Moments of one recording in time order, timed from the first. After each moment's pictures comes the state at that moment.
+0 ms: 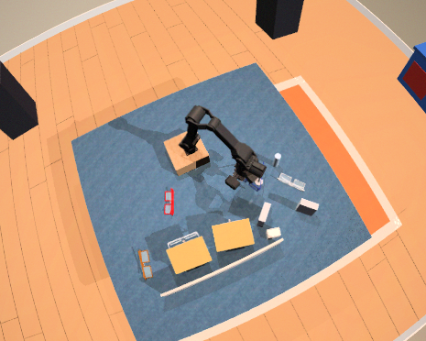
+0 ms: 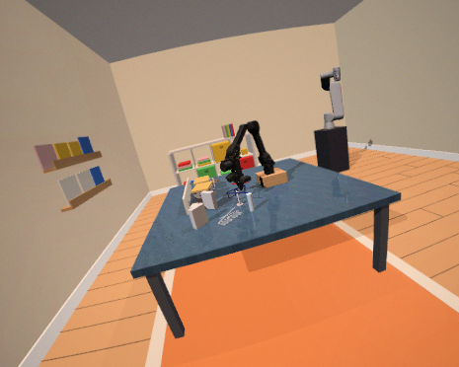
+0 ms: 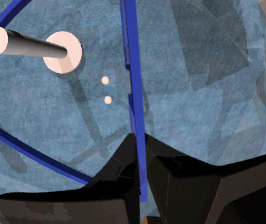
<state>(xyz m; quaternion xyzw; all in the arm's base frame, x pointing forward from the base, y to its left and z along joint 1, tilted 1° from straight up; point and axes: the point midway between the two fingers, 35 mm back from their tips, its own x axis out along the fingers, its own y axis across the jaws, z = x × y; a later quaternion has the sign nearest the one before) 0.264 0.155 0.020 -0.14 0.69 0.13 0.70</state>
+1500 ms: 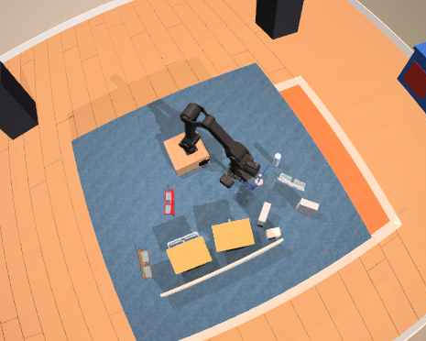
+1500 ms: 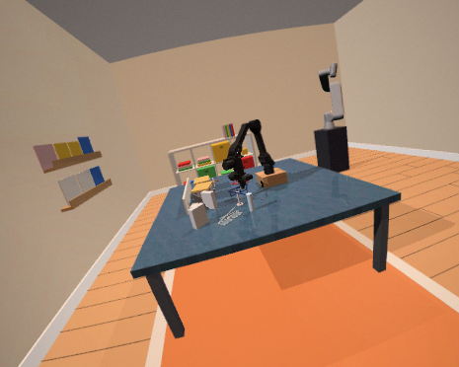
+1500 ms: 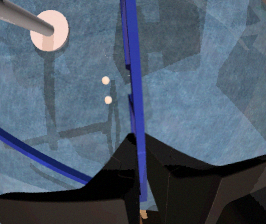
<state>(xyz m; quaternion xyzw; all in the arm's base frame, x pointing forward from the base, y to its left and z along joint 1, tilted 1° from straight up) 0.246 0.136 0.019 -0.14 0.69 0.13 0.70</state>
